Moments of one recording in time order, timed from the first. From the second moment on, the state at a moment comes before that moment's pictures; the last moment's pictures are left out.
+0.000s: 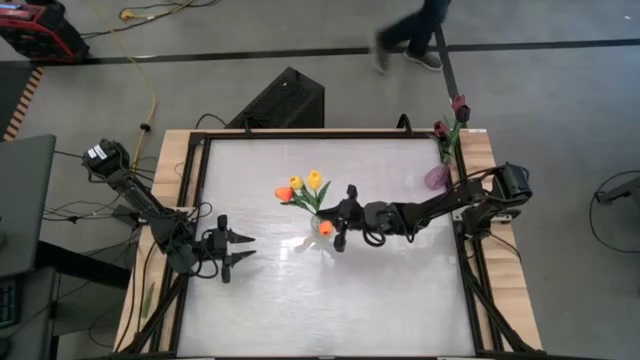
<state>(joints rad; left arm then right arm) -0.84 0.90 0.09 0.42 -0.98 -0.42 0.13 1.66 0.77 0.71 0.36 0.13</state>
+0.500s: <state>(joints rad) -0.84 0.90 0.09 0.42 -0.98 -0.42 0.13 1.66 0.78 0.72 0.36 0.12</state>
